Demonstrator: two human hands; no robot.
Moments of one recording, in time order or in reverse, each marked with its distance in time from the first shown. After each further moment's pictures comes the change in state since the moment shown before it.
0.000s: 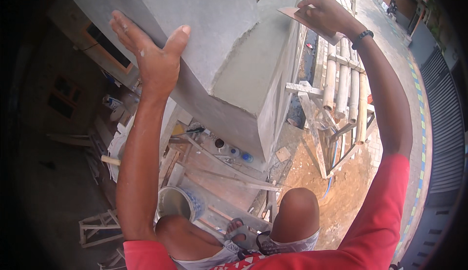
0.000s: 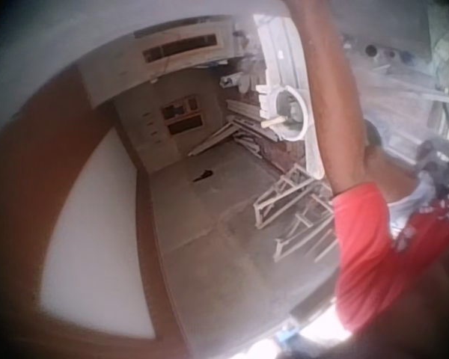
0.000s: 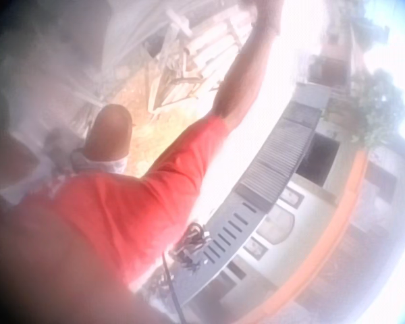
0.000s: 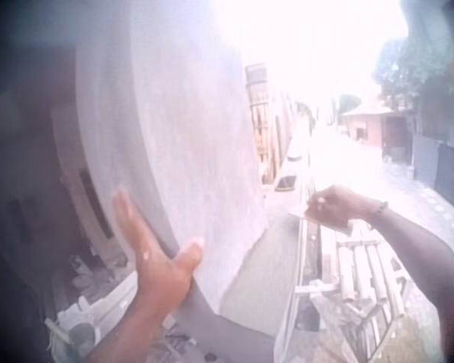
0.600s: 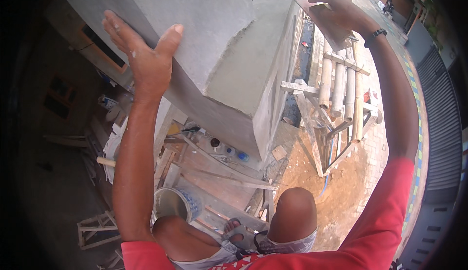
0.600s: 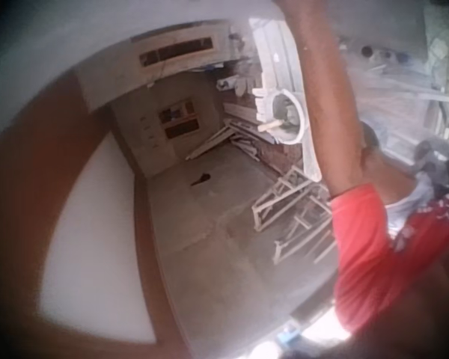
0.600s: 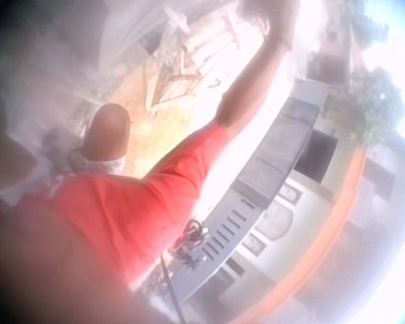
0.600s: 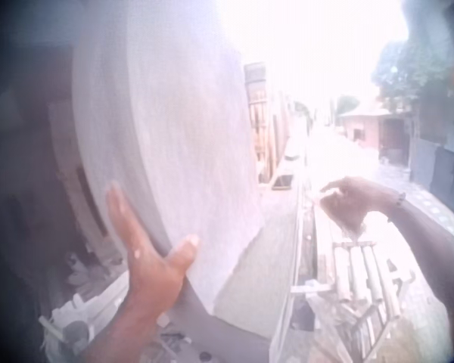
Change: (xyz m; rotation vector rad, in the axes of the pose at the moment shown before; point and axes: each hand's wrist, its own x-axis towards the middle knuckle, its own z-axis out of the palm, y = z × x) left_hand -0.004 0.002 0.002 0.059 0.023 0.012; right_hand -0.022 -0.003 -0.032 -0.154 -0.053 0.085
